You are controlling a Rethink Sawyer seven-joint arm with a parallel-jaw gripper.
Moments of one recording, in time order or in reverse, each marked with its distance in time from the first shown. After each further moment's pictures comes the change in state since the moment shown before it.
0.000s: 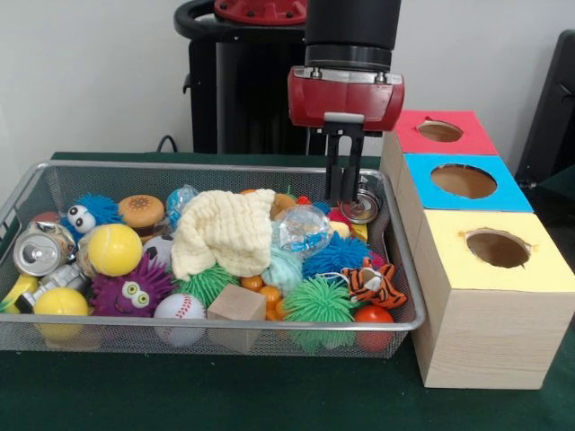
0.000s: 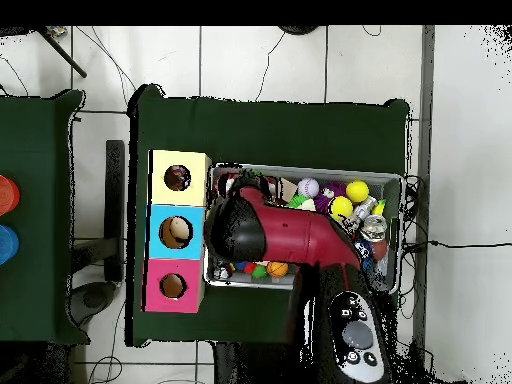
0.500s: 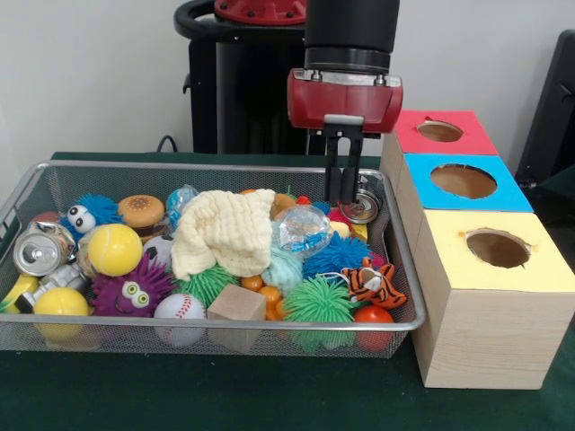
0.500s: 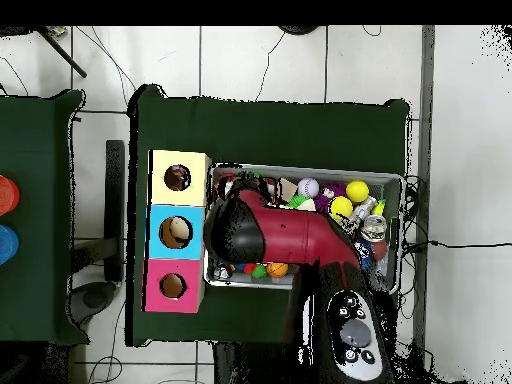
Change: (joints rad) arm -0.001 0.000 0.010 0.001 -0.053 0.000 0.000
